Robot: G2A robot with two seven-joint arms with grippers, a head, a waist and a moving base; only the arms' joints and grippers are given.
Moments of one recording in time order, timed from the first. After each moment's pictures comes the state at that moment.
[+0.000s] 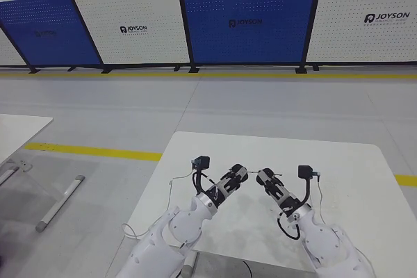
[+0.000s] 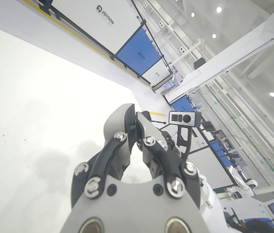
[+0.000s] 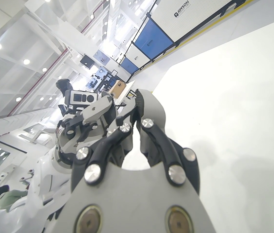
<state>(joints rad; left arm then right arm) 1.44 -1.24 -1.12 -1.73 0.27 -0.06 -0.12 -1.30 -1.29 1.06 -1.48 -0.28 -0.29 0.22</state>
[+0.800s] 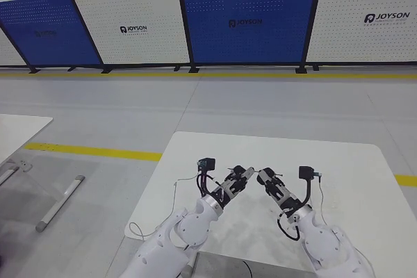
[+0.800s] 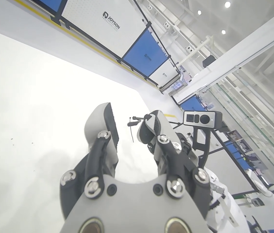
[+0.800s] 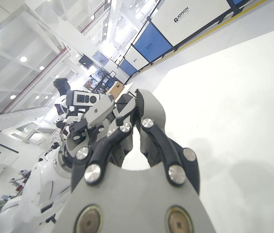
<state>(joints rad) 1.41 -1.25 -1.05 -1.69 0.35 -0.03 -0.05 -1.32 -1.30 1.07 -1.51 -0.33 -0.30 0.20</state>
